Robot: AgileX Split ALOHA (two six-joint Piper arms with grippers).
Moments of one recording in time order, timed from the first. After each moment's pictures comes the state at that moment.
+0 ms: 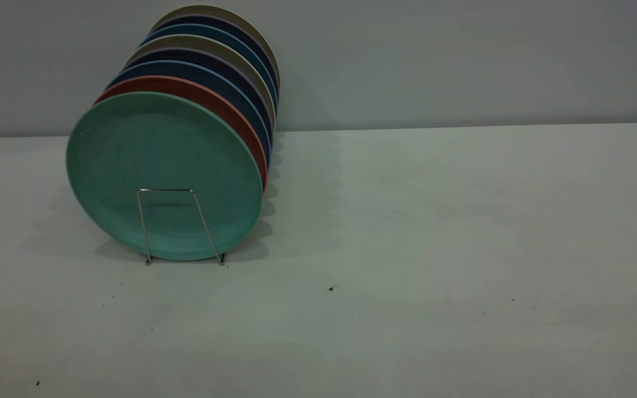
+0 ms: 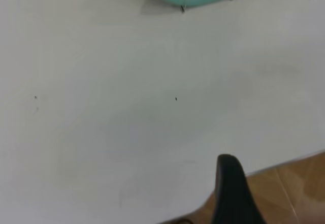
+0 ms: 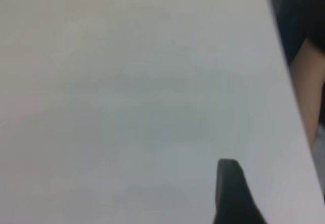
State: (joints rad) left arm -0.01 0.02 -0.49 -0.14 1.14 0.24; right arm 0.01 0.00 -0.47 -0.07 1.13 0.05
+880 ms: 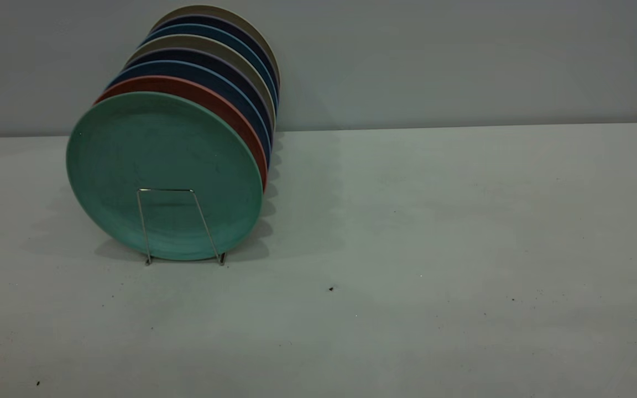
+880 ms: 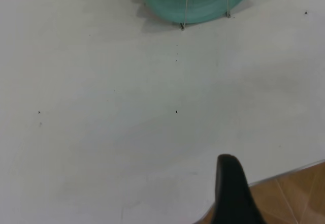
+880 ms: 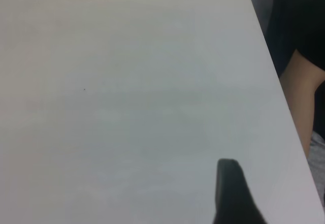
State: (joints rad) left arm -0.02 -0.02 -0.49 -0.14 1.15 0.24; right arm 0.00 -0.02 -0.47 -0.07 1.14 0.05
